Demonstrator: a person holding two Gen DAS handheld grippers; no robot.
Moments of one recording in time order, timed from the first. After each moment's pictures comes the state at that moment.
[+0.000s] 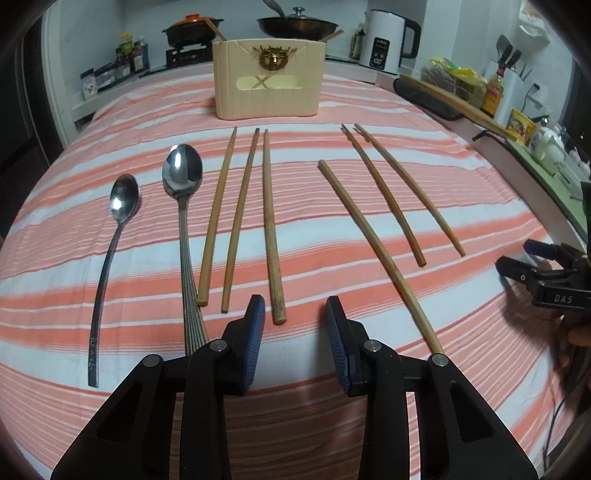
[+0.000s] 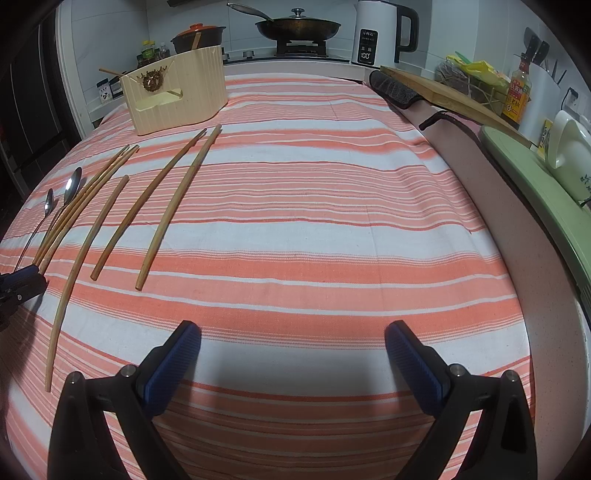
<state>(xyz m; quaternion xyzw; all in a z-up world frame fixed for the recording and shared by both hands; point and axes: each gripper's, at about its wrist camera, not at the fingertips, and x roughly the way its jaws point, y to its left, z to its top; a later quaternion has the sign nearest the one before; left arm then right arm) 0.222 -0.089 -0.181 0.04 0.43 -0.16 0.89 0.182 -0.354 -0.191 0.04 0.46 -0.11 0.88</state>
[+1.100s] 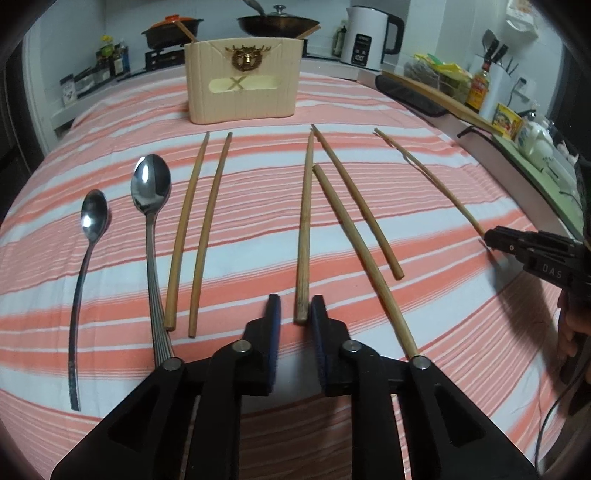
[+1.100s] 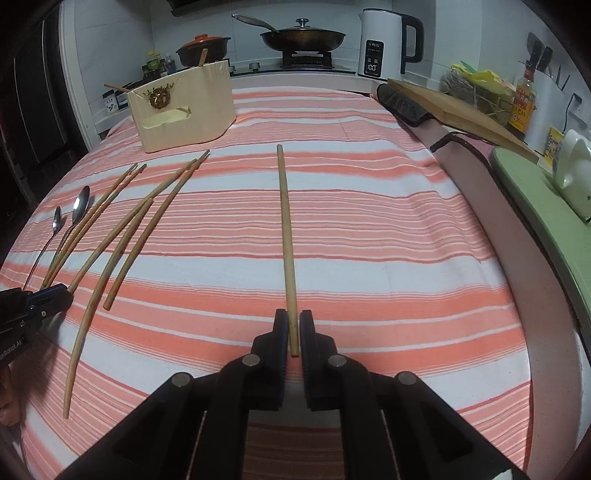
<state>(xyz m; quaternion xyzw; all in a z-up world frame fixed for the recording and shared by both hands) 0.231 -0.097 -0.179 0.04 0.44 -0.19 0.88 0.191 -0.354 -0.176 0.05 0.44 -0.09 0.89</state>
